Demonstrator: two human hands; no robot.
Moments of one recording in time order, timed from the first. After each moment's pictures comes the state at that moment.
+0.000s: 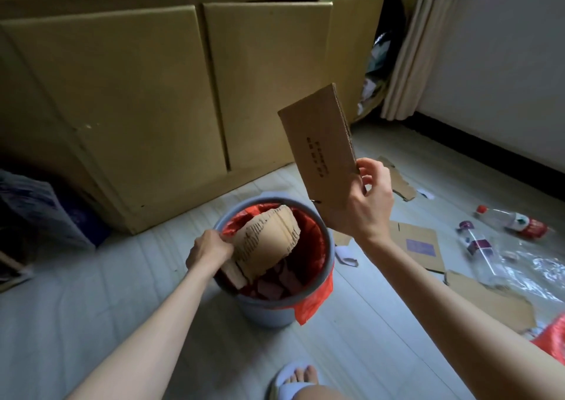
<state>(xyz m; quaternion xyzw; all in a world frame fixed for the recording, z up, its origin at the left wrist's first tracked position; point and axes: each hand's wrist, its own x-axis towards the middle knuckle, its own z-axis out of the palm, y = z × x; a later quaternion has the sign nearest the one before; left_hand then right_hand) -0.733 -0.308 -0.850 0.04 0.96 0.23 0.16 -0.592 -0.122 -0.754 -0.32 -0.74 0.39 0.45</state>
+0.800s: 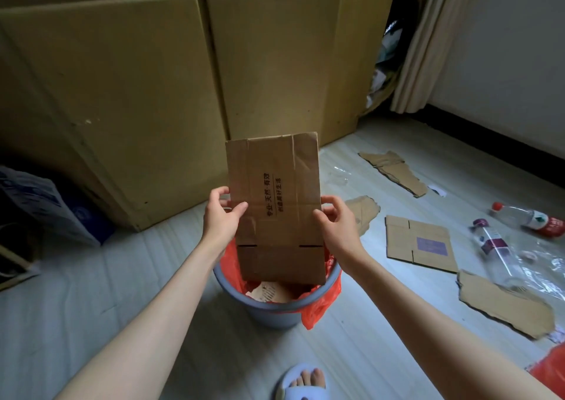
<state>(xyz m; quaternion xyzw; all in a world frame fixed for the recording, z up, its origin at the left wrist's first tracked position) -0.754 -0.283 -0.833 0.08 0.79 0.60 0.11 -0.614 -0.142 -0.813 -0.31 -0.72 0.59 0.21</state>
